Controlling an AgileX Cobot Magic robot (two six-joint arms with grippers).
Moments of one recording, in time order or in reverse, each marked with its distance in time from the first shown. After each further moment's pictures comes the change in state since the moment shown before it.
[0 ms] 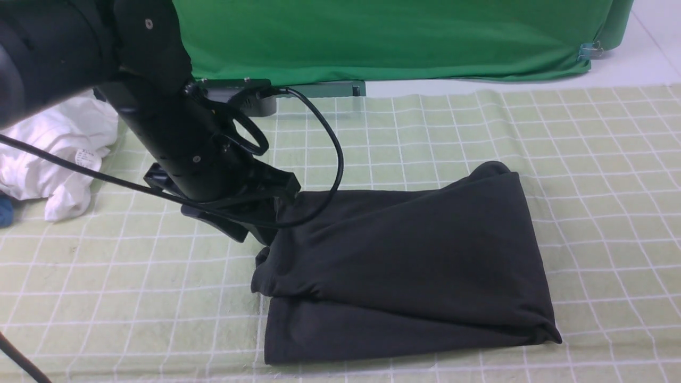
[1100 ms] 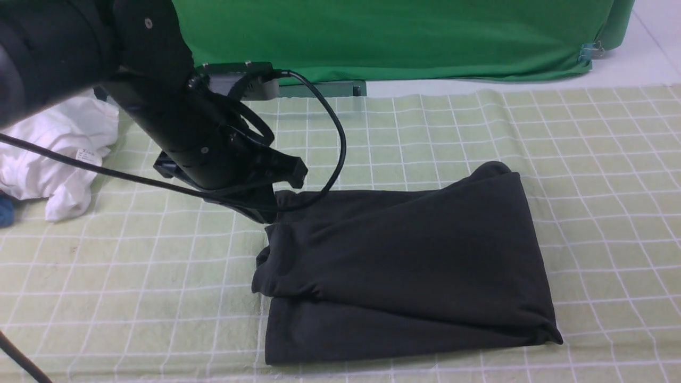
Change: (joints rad) right arm 0.000 -0.047 0.418 0.000 -0.723 0.001; left arm 0.000 0.000 0.000 -0.011 -0.118 -0.008
